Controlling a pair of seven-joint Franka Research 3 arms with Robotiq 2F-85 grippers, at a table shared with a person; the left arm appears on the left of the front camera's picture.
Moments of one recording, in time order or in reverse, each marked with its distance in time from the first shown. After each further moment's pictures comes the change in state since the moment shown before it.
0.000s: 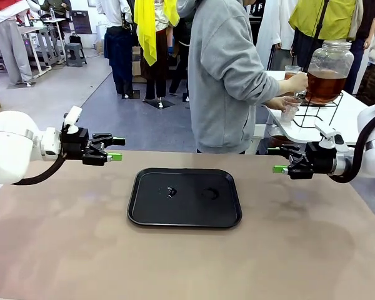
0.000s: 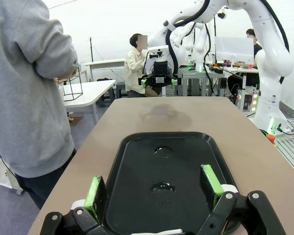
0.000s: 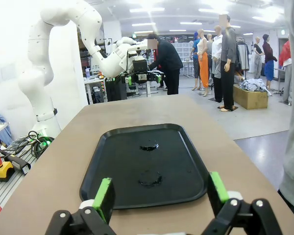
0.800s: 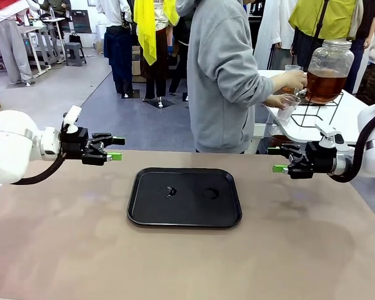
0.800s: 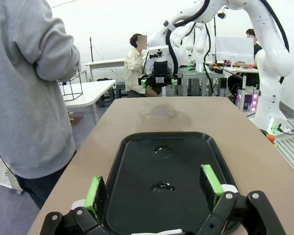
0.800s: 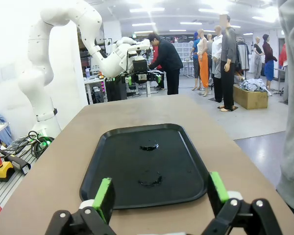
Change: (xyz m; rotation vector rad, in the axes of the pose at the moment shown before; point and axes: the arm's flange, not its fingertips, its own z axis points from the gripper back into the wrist) left arm 0.000 0.000 0.000 0.000 0.000 0.000; right arm 0.000 0.000 0.000 0.000 0.000 0.000
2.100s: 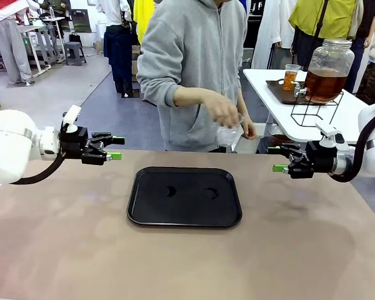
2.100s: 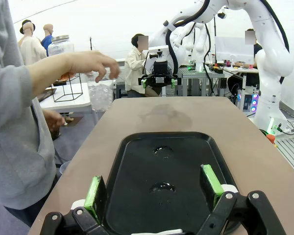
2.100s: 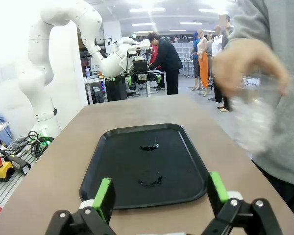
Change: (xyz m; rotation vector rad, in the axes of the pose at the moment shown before) left arm 0.000 0.000 0.000 0.000 0.000 0.000; right arm 0.000 0.000 0.000 0.000 0.000 0.000
